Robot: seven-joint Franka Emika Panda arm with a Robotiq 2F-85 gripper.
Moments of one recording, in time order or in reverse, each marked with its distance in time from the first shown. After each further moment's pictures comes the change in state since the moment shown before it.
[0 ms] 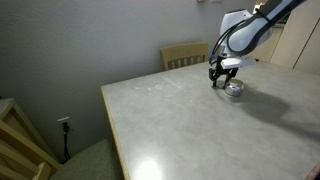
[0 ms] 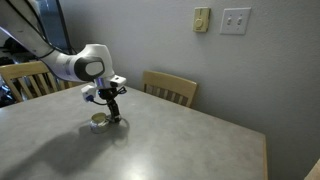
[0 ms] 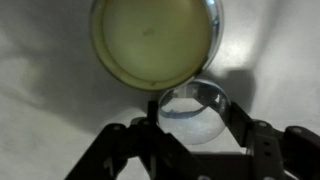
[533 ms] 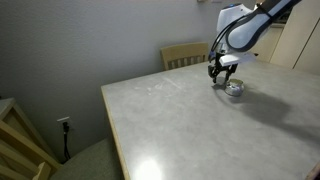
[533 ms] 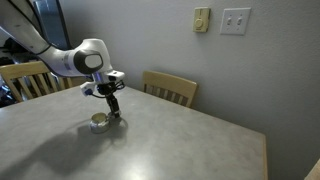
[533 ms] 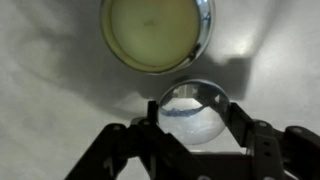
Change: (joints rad) arm 0.046 -0.021 -0.034 0.022 -0.073 -0.063 0.053
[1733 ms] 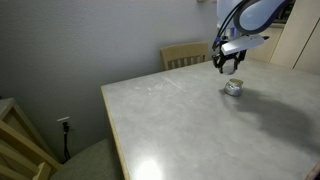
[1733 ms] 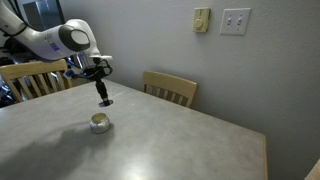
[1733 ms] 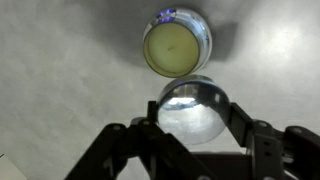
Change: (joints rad) arm 0.067 -0.176 -0.001 -0.078 -0.202 -0.186 0.266
